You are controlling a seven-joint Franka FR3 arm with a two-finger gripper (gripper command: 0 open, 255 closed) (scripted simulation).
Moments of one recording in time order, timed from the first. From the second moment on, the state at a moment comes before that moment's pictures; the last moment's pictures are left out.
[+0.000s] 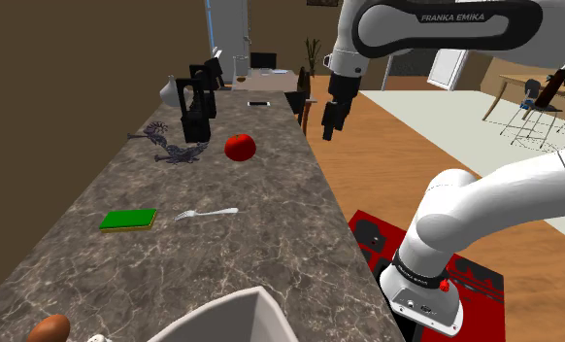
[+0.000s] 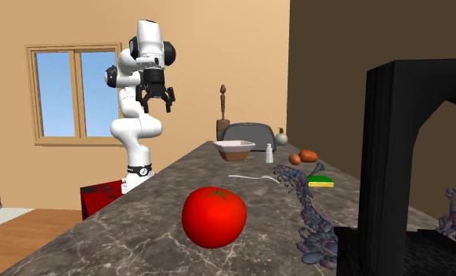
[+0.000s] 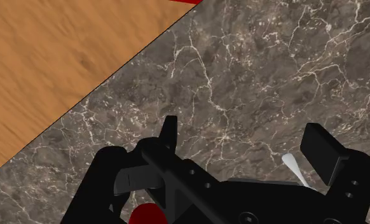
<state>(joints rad) -0.02 -0.79 -0.06 -2.43 0.02 1.68 -0.17</state>
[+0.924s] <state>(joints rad) 0.10 -0.33 -0.01 -2.25 0.09 1.88 -0.27</state>
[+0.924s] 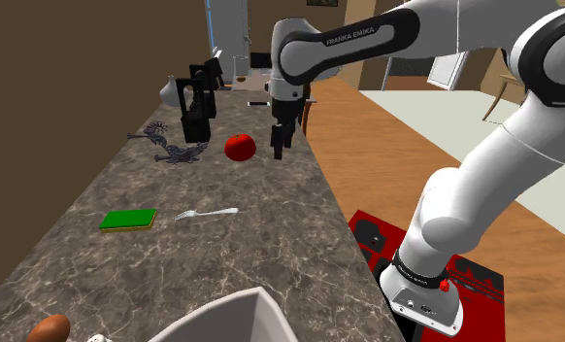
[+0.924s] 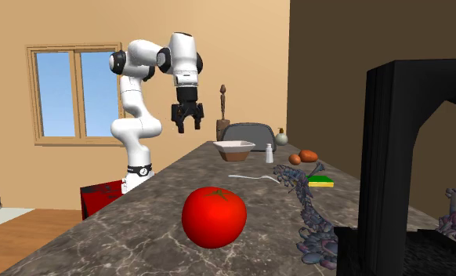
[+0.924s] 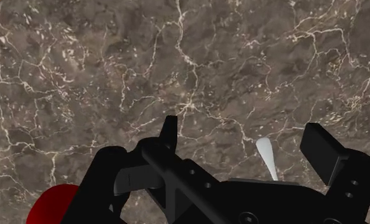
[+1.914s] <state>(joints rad) 0.20 0.24 0.07 -1.83 0.12 1.94 -0.38</state>
